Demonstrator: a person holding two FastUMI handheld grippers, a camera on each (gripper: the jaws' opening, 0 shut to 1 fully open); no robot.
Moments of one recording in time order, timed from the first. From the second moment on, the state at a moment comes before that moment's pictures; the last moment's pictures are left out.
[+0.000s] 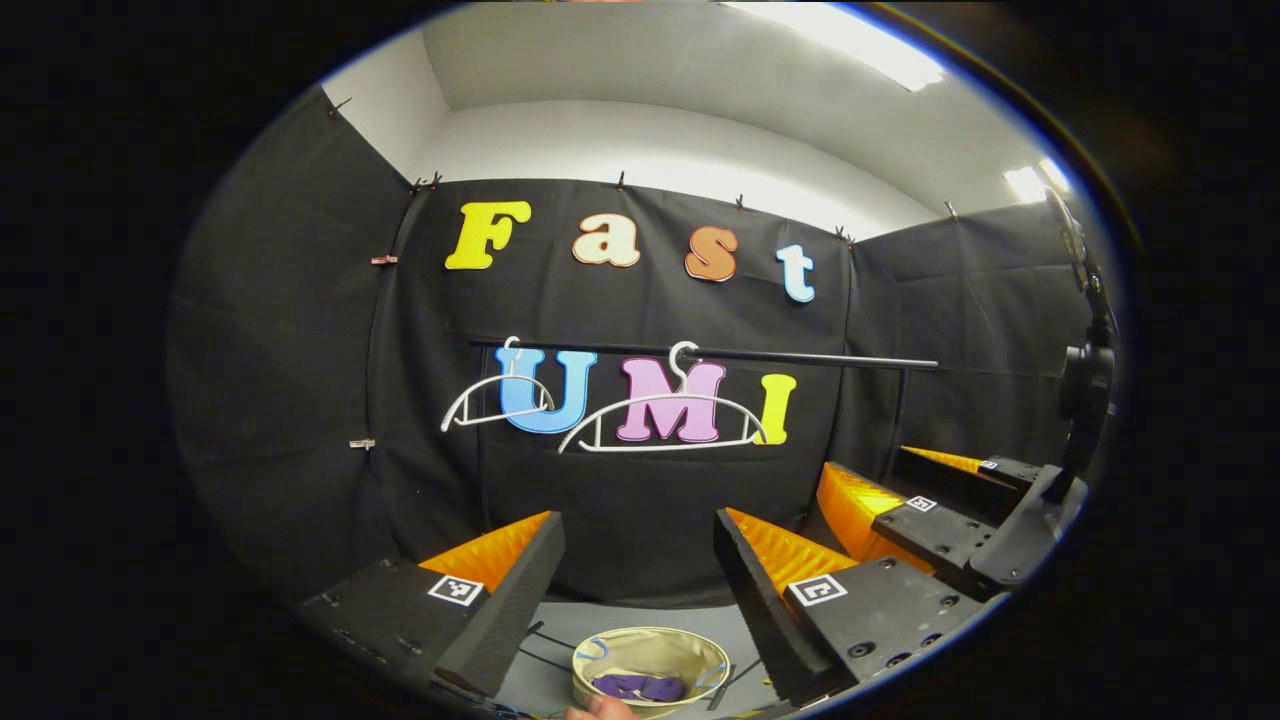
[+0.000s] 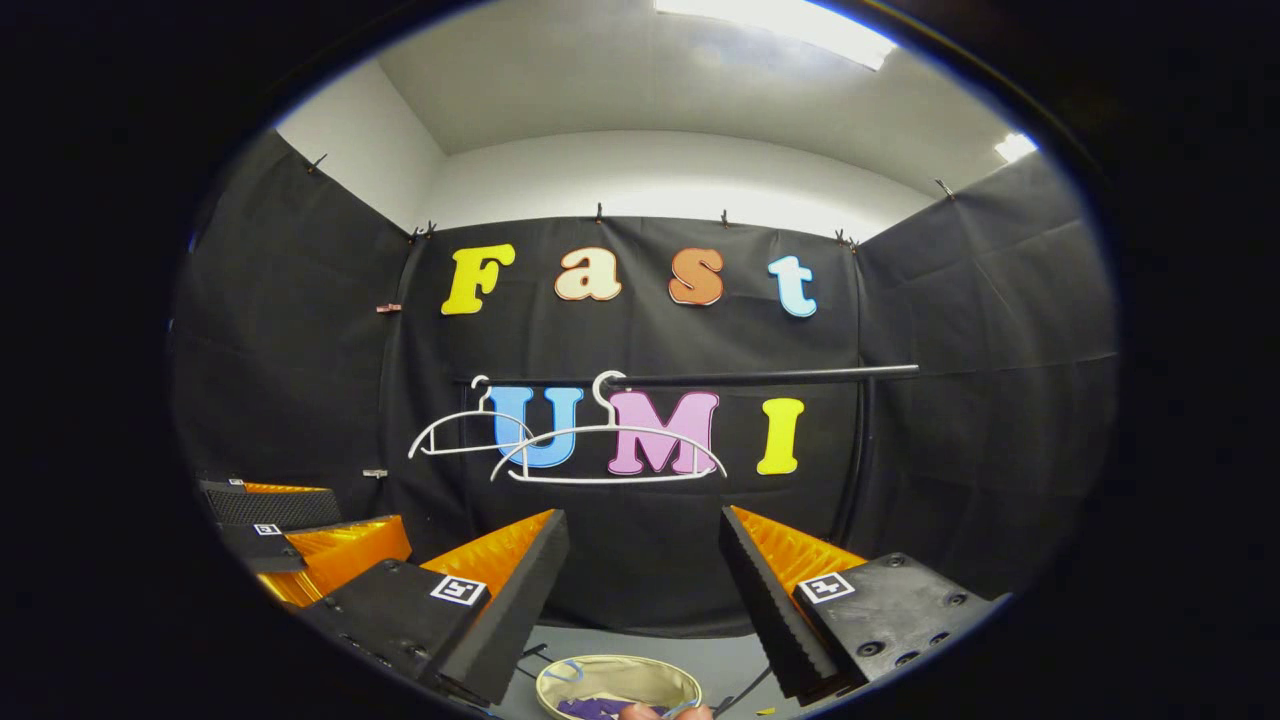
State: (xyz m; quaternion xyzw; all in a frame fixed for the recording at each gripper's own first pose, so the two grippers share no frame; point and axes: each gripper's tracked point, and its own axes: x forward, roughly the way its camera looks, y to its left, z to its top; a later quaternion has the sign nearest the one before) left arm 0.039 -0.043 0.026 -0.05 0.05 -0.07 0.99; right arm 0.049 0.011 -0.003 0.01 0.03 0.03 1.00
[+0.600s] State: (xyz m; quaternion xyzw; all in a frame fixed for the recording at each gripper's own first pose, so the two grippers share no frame) left arm 0.056 -0.038 0.030 -0.04 0.03 -0.09 1.00; right arm 0.038 -0.001 -0.001 0.01 0.02 0.00 1.00
